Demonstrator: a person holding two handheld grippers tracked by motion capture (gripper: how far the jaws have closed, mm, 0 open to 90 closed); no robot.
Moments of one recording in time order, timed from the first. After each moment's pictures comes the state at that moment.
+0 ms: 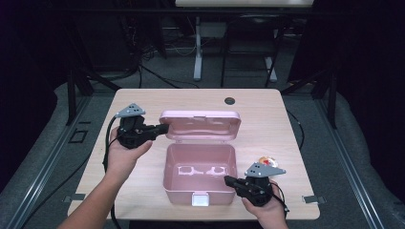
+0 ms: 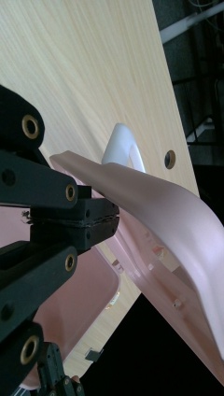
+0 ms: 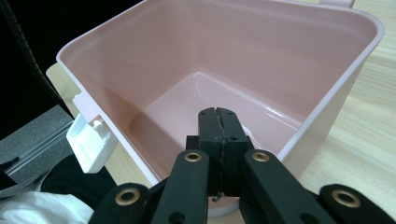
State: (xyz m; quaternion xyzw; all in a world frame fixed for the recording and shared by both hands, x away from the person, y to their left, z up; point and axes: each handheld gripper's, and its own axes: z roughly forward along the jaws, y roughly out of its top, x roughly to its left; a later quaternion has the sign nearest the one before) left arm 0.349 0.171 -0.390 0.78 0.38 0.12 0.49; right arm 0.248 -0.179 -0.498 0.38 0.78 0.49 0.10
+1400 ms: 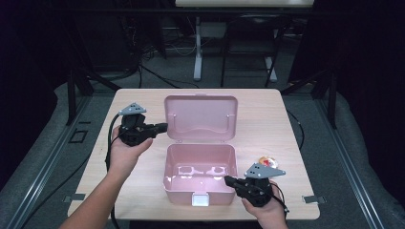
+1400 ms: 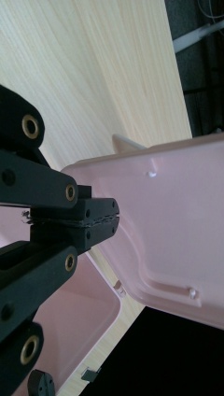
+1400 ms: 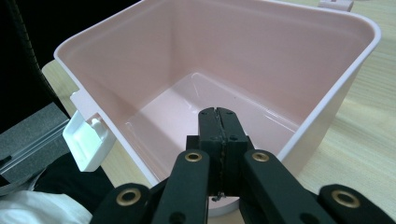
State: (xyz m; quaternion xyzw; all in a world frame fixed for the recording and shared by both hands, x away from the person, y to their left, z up) left arm 0.364 0.174 -0.404 0.77 0.40 0.12 0.48; right arm 0.247 -0.178 -0.499 0.38 0.78 0.49 0.11
